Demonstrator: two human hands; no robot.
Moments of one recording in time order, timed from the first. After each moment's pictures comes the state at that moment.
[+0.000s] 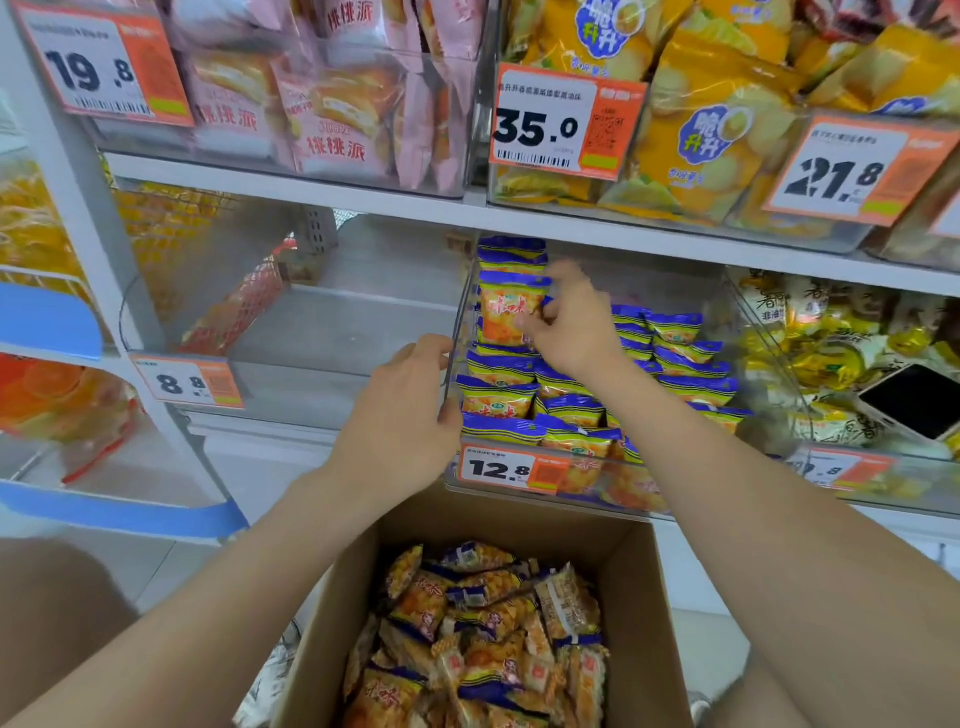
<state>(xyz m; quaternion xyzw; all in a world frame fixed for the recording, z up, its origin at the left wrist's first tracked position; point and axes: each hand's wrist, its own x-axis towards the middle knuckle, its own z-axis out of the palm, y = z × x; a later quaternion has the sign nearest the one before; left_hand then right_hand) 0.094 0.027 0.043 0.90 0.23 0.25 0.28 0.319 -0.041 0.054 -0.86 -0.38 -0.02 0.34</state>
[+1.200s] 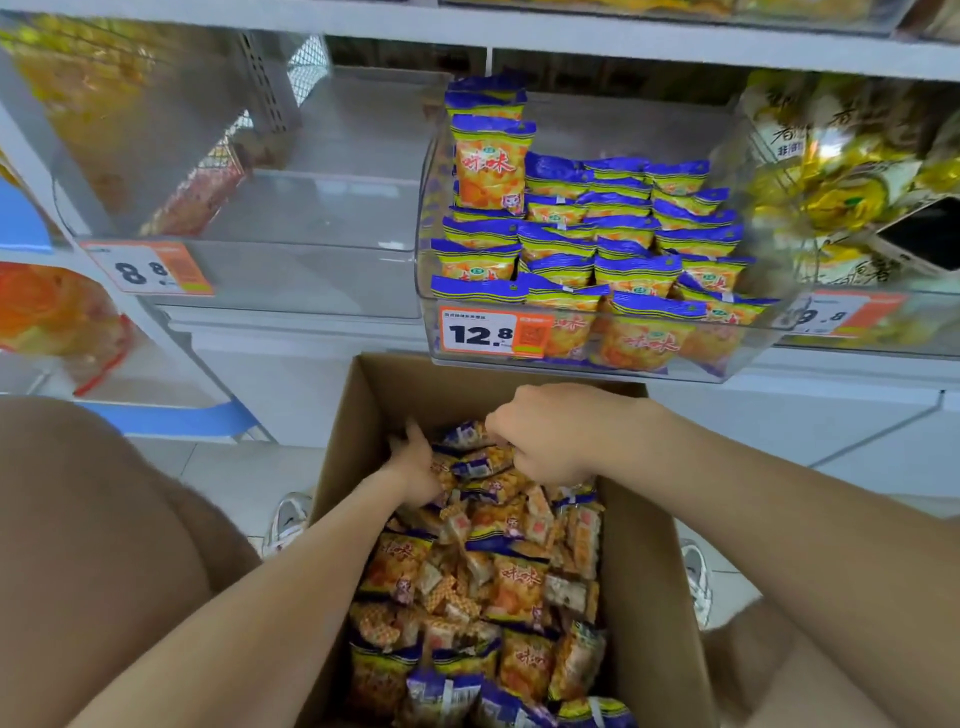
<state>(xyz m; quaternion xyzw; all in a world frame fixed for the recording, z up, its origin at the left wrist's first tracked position) 0.081 0.000 -0.192 0.80 0.42 -0.28 0.34 0.188 -0.156 -0.007 -0.74 -0.62 0.21 -0.16</state>
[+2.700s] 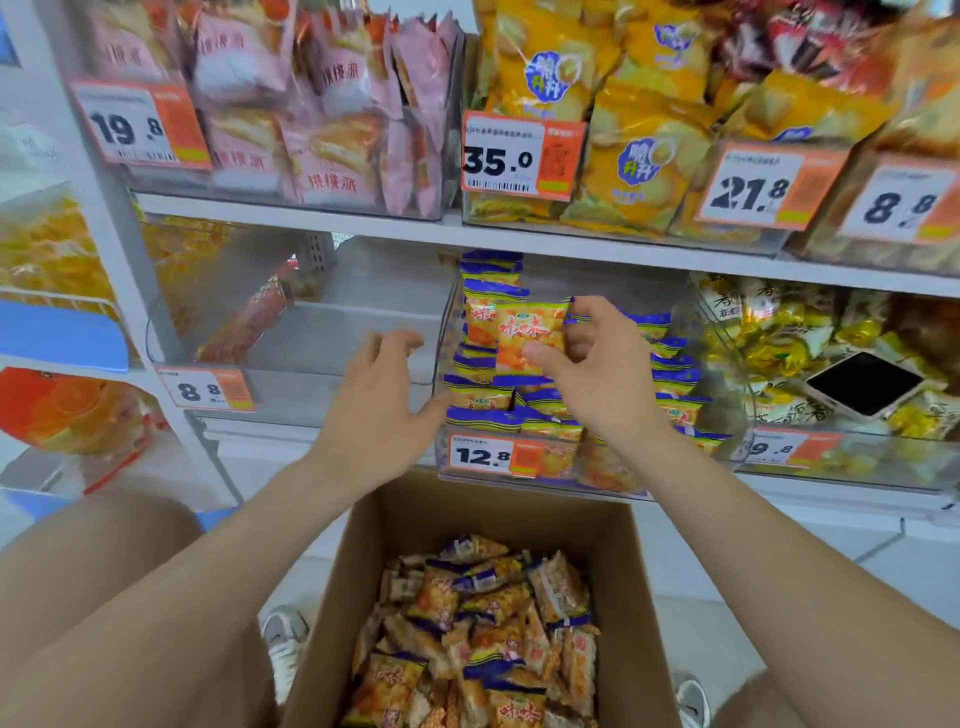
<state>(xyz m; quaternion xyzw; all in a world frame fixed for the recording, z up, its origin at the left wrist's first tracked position) 0.074 0.019 0.056 0.89 0.26 0.26 0.27 0.240 -0.133 0.090 -0.80 -0.33 0.01 0.50</state>
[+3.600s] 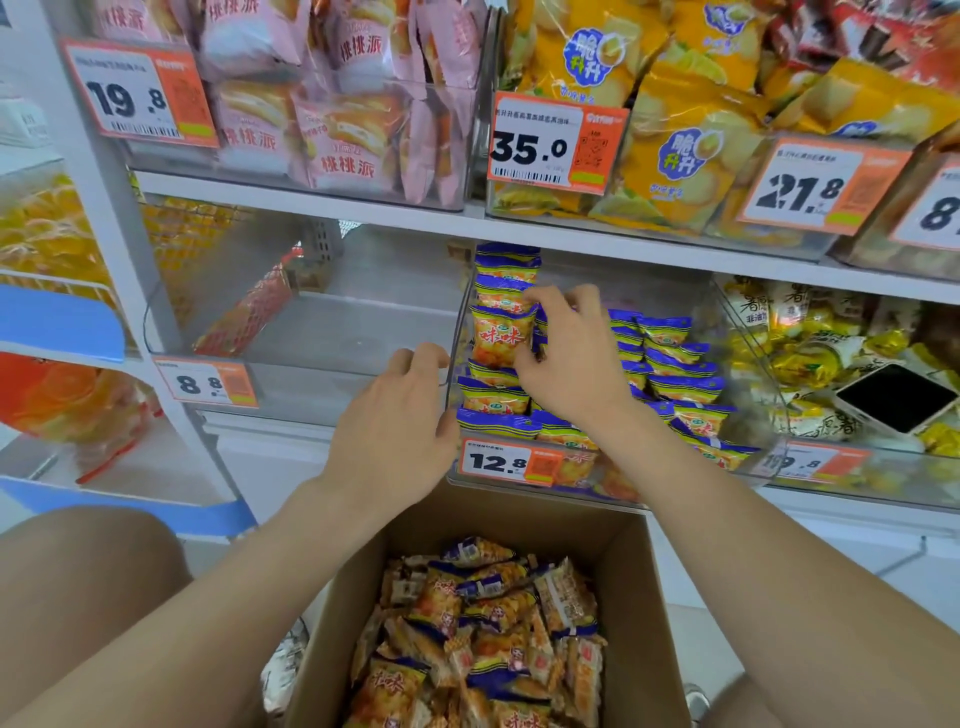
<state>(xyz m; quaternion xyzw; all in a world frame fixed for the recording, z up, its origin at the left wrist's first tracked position) 0.075 0.015 0.044 0.92 0.26 0.25 0.17 0.266 -0.078 0.061 -0.85 -0.43 -0.13 0.26</state>
